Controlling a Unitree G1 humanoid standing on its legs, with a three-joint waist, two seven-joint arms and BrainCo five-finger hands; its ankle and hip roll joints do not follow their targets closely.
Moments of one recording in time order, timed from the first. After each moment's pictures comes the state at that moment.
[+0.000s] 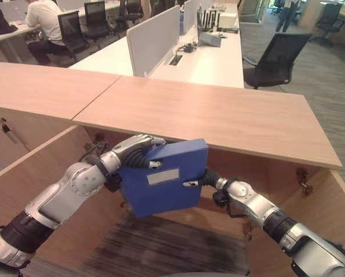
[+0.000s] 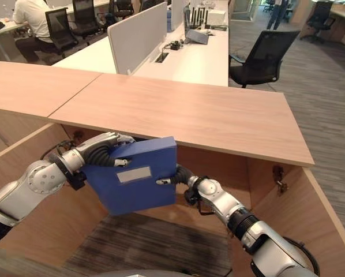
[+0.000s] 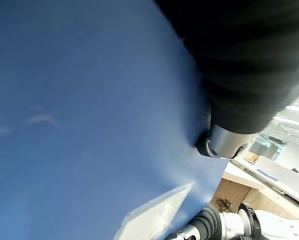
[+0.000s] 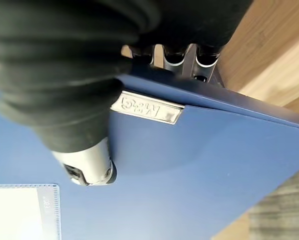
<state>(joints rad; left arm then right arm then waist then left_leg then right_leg) -0.32 0.95 -0.43 -0.26 0.07 -0.09 -0.19 -0.45 -0.47 0.72 0.44 0.45 0.03 0.22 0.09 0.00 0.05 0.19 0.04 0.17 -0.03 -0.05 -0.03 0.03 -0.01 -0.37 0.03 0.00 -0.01</state>
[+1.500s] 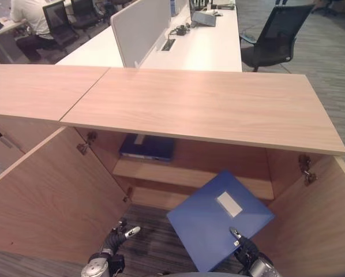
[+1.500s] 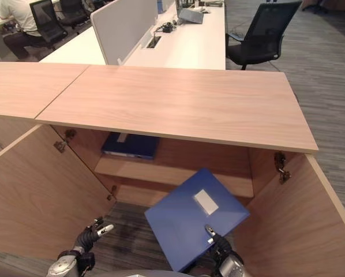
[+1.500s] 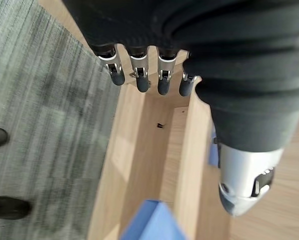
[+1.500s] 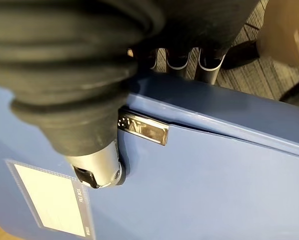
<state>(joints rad) 0.31 0.29 -0.11 0.39 -0.32 0.09 -0.01 0.07 -0.19 0.12 0.78 0.97 0.08 -0.02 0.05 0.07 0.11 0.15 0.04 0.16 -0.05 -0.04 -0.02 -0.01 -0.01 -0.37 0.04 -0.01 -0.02</state>
